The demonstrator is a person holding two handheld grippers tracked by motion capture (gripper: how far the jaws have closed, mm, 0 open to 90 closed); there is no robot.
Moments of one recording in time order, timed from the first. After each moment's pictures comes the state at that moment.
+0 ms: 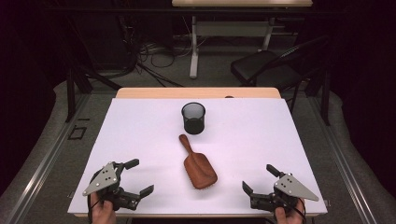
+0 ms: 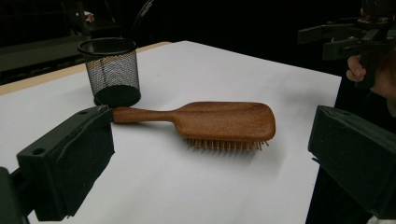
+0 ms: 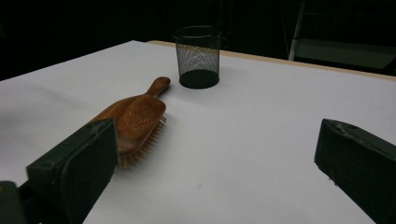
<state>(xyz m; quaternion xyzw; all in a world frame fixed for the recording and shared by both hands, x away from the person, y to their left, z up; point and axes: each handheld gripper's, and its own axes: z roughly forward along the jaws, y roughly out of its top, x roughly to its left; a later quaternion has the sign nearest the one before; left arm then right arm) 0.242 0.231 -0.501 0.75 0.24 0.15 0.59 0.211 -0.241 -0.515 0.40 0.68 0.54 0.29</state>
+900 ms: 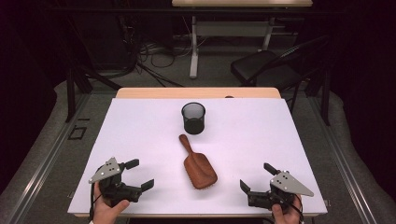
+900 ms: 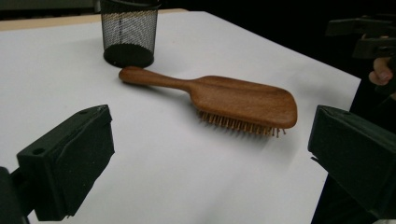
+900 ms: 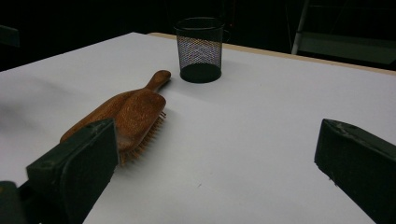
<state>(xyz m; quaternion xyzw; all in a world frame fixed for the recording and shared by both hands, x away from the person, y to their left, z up) 0.260 0.233 -0.515 0.76 0.33 0.10 0.56 0.219 -0.237 -0.516 0.40 0.69 0.53 0.28</state>
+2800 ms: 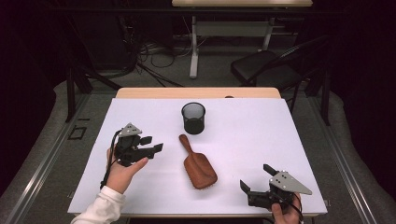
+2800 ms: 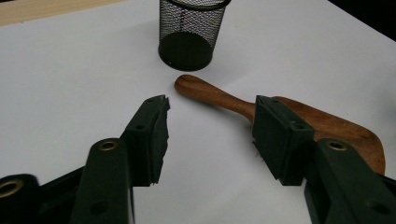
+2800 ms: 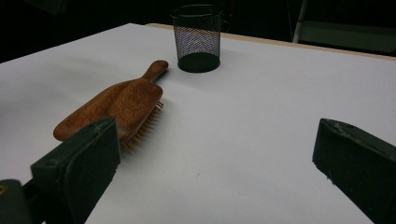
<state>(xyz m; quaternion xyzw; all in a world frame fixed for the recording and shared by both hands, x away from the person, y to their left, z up) 0.338 0.189 -0.460 0.79 0.42 0.12 0.42 0.221 -0.238 -0.522 0.41 0.70 0.52 0.27</state>
